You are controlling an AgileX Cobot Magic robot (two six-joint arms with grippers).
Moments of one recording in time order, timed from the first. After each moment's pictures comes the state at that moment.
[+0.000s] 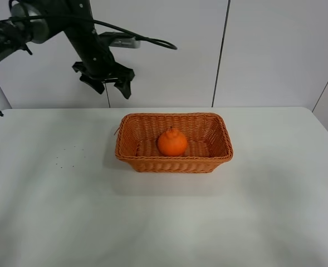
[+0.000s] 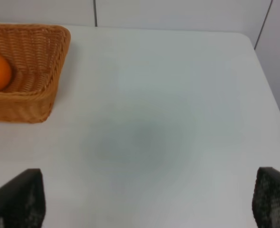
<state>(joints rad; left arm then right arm) -0.24 2.28 -2.26 -0.04 1.19 0.11 0.00 -0.01 -0.50 0.01 1.03 -0.01</state>
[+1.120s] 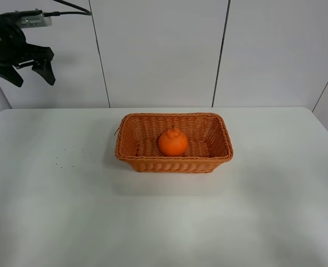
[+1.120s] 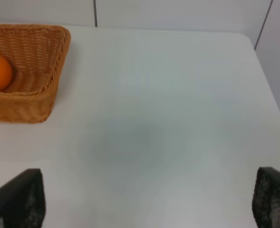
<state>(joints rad) 0.05 1.93 -1.90 -0.05 1.19 0.09 0.00 -0.01 -0.50 0.01 1.03 -0.01</state>
